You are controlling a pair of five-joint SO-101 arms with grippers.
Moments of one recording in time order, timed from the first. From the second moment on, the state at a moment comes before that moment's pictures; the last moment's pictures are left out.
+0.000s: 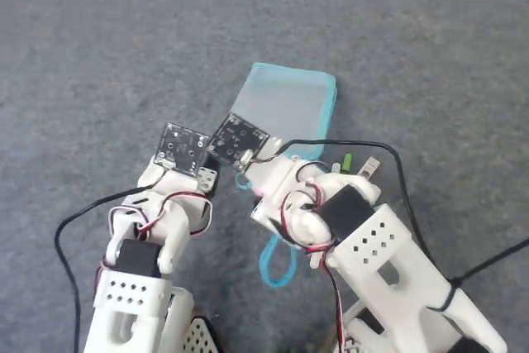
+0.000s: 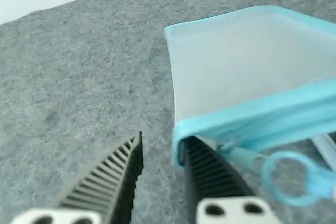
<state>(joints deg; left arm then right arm) 1.8 -72.4 78.5 42.4 -6.8 -44.1 -39.6 34.8 72.9 16.5</state>
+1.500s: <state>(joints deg) 3.2 -72.3 65.2 60.3 -6.1 -48.4 -52.3 49.8 60.5 23.3</state>
